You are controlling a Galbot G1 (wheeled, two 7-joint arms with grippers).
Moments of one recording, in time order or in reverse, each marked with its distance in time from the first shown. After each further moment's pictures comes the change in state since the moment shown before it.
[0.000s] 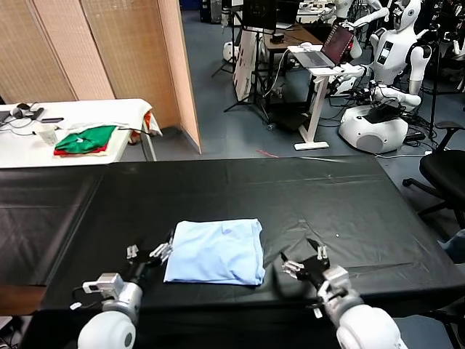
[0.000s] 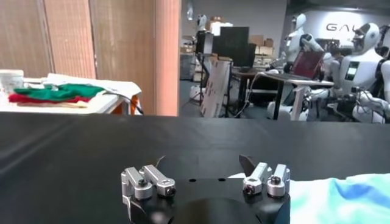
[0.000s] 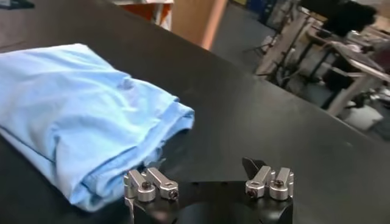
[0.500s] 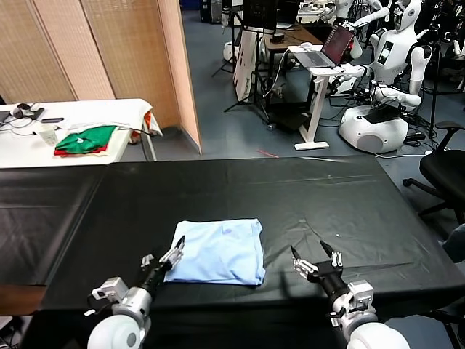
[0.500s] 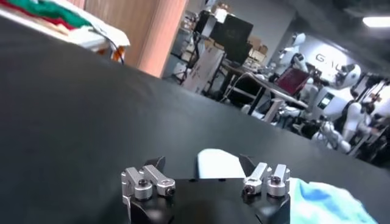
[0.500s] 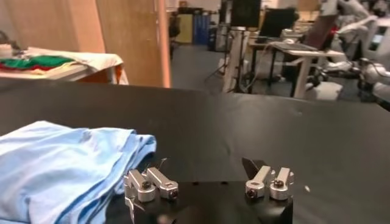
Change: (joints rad) left arm 0.000 -0.069 -0.009 0.047 -0.223 0.040 0.069; right arm -0.109 0.091 0.103 -0.012 0.078 0.174 0.002
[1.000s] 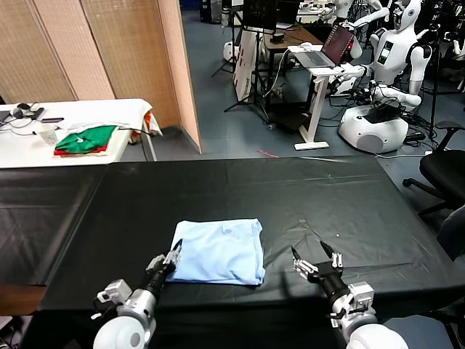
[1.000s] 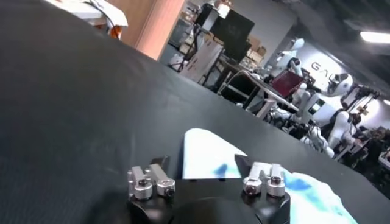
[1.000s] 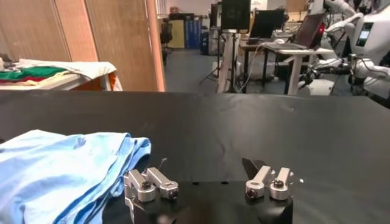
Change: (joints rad) left arm -0.004 -0.028 0.008 0.031 -0.058 -0.002 -0.001; right arm -0.003 0.012 0.000 -0.009 -0.007 0.018 -0.003
